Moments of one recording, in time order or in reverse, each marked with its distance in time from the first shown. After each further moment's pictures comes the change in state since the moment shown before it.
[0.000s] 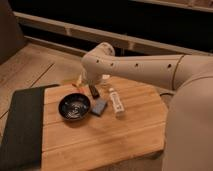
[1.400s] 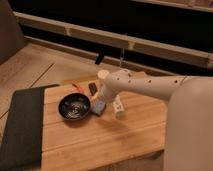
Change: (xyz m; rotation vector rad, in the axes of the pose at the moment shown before) arm 0.046 -0.080 0.107 -0.071 0.168 0.267
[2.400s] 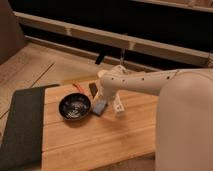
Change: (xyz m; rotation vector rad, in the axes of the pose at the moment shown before) arm -0.013 -0.028 -0.005 0.167 -0.085 -0.074
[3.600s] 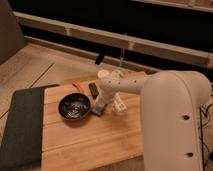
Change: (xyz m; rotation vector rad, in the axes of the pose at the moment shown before) arm -0.010 0.012 0.058 0.007 0.084 -0.016
